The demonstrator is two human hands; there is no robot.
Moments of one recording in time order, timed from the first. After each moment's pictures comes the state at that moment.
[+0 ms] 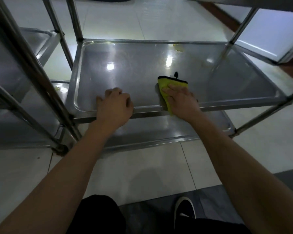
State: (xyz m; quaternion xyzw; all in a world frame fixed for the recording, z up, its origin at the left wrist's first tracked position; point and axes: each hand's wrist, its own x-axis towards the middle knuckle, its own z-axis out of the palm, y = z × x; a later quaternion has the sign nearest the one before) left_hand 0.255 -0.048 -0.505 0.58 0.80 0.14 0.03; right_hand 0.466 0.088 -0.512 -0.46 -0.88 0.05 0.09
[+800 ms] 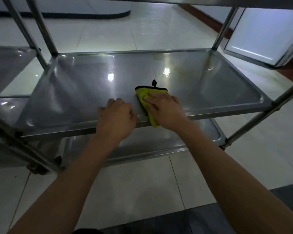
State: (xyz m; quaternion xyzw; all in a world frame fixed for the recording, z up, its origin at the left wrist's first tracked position) left_hand 0.368 0.012 -0.502 0.59 0.79 0.17 -0.03; right_hand 0.523 0.136 -0.515 -0.39 -0.91 0.08 0.14
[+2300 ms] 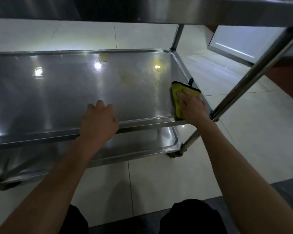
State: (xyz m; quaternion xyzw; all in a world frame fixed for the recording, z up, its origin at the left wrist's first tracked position) left_hand 0.532 0.141 -0.513 0.58 0.80 0.13 -0.11; right_hand 0.800 0.322 -0.503 -0.55 -0.82 0.12 0.10
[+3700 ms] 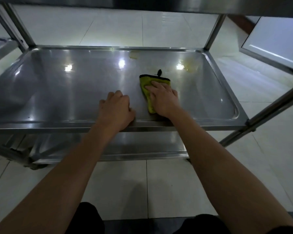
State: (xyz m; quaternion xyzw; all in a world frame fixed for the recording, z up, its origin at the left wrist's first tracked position) left_hand 0.489 0.143 -0.499 0.54 0.83 0.15 -0.02; right_hand 0.615 0.297 -0.522 -0.38 -0.91 0.13 0.11
